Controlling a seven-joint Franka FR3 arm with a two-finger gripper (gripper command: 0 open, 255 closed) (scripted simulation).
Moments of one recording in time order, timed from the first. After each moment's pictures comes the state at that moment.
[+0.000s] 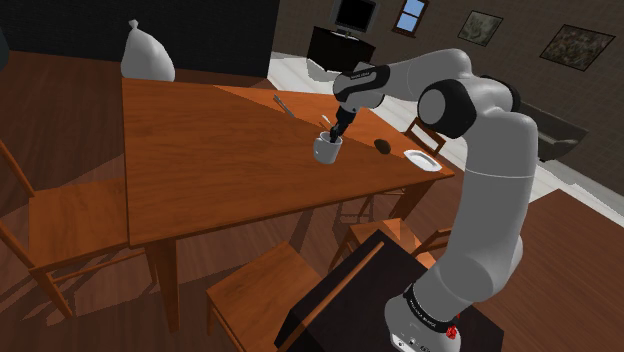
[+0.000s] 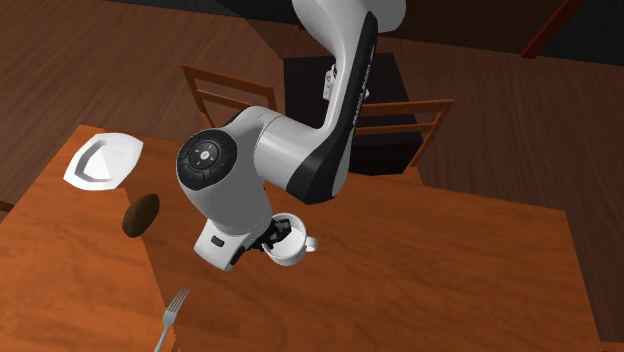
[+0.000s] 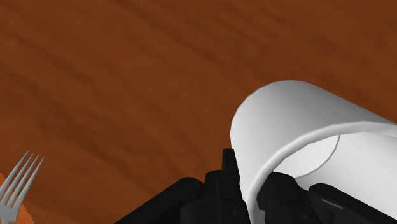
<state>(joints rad) -0.16 0.49 -0.35 -1.65 0.25 2.14 -0.79</state>
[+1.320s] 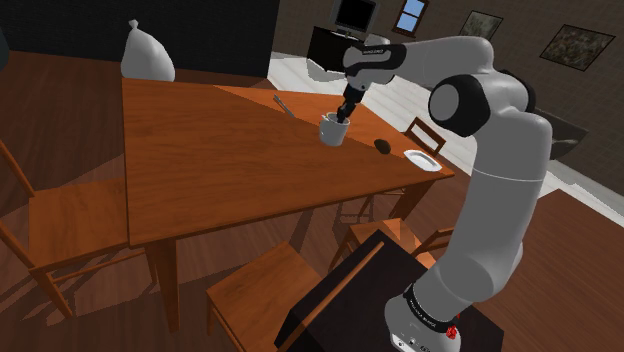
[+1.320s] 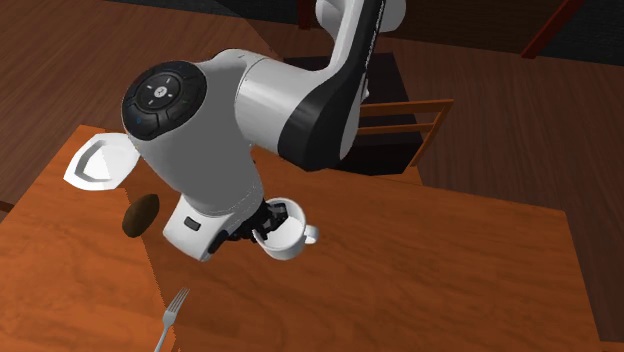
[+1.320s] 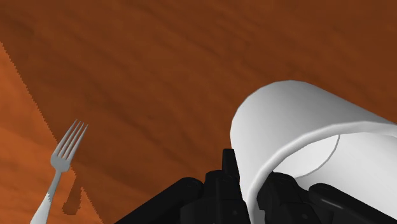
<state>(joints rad) -0.16 0.42 -0.36 -1.52 0.21 1.95 -0.76</state>
